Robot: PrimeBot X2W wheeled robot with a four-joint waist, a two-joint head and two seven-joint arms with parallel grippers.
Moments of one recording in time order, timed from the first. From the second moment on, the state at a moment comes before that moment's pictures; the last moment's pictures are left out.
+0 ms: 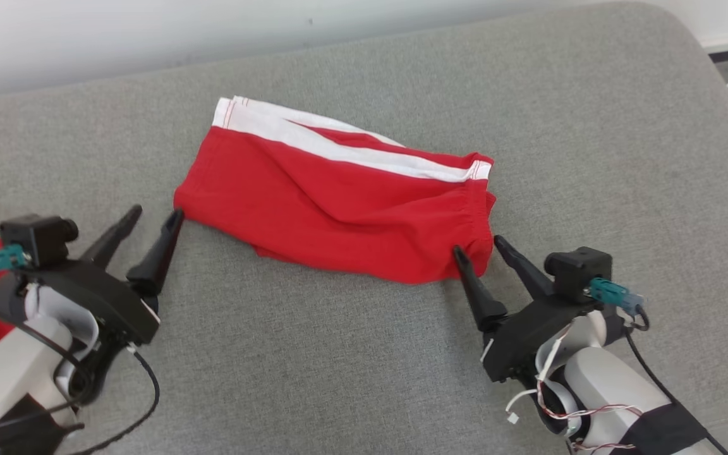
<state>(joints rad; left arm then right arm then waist) -0.77 0.53 -0.98 0.60 -1.08 -0.12 -0.24 -0.45 -0.21 0.56 0.37 0.69 -0.09 -0.12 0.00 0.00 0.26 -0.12</state>
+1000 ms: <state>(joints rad) -0.96 0.51 -1.03 0.73 -1.07 -0.12 -0.15 -0.57 -0.11 0.59 0.41 0.55 -0.12 -0.09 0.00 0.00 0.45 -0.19</state>
